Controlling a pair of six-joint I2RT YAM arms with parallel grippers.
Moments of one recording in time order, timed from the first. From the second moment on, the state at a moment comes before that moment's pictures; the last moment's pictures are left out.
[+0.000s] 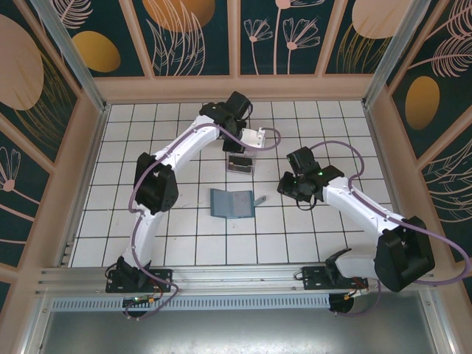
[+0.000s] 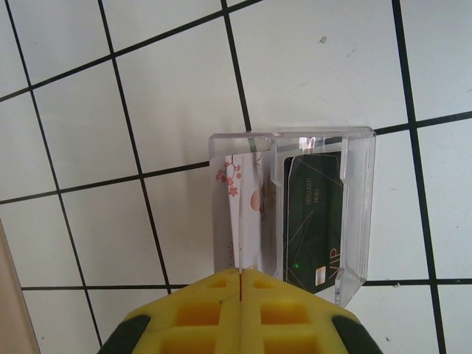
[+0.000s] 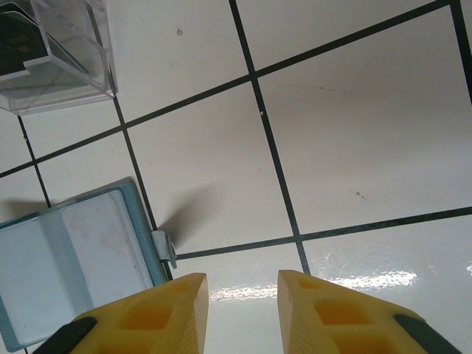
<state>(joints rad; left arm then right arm) -0.63 2.26 2.18 -1.05 0.13 1.14 0.50 1.28 0.87 -0.69 -0.04 0.79</state>
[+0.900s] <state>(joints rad) -0.65 2.34 2.18 -0.95 0.01 1.14 0.48 1.26 0.84 -0.69 -0.05 0.78</state>
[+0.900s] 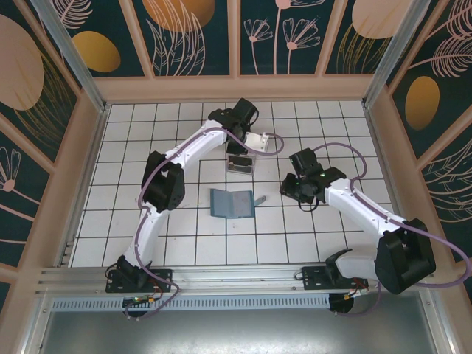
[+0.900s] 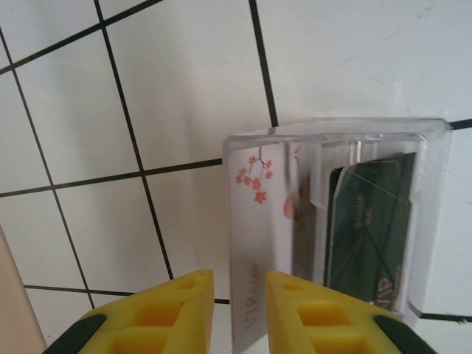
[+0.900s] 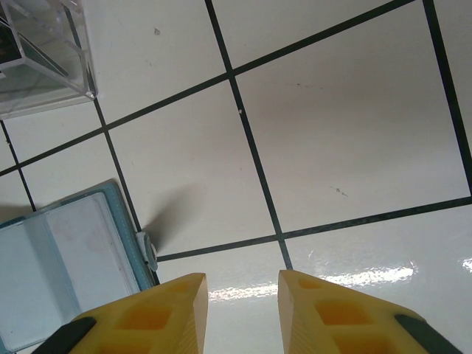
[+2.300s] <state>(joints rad) -0.64 1.85 1.49 -0.43 -0.22 -0.20 0.55 1.40 0.88 -0.60 -0.16 0.77</state>
